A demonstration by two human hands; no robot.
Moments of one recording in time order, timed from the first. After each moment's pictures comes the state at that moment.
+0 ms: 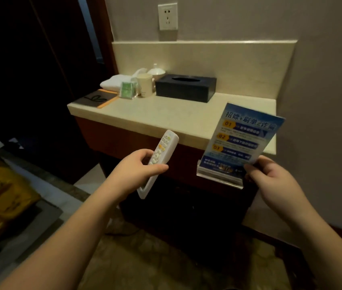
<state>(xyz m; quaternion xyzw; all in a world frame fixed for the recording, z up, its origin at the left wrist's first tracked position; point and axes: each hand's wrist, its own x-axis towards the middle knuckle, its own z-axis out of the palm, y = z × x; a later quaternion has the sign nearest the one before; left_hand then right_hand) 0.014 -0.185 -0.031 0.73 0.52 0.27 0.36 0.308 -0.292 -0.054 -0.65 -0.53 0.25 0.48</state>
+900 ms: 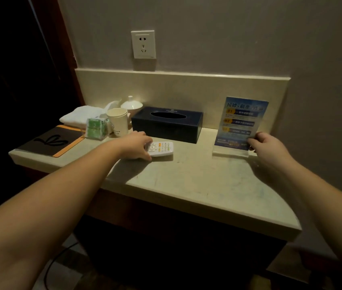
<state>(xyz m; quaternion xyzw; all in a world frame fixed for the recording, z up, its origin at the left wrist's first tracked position) 0.107 0.146 0.011 0.91 0.41 -0.03 0.05 0.433 -0.052 0.000 -0.77 -0.45 0.15 0.43</state>
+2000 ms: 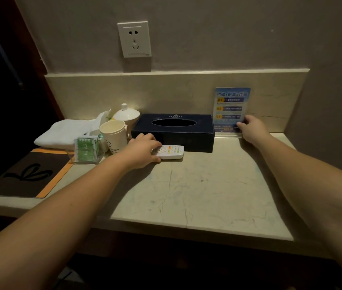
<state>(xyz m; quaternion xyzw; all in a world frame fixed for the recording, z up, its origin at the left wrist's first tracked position) 0.120 0.243 -0.010 0.95 0.32 0.04 0.02 0.446 0.102 -0.015 -0.82 -0.36 0.10 0.43</state>
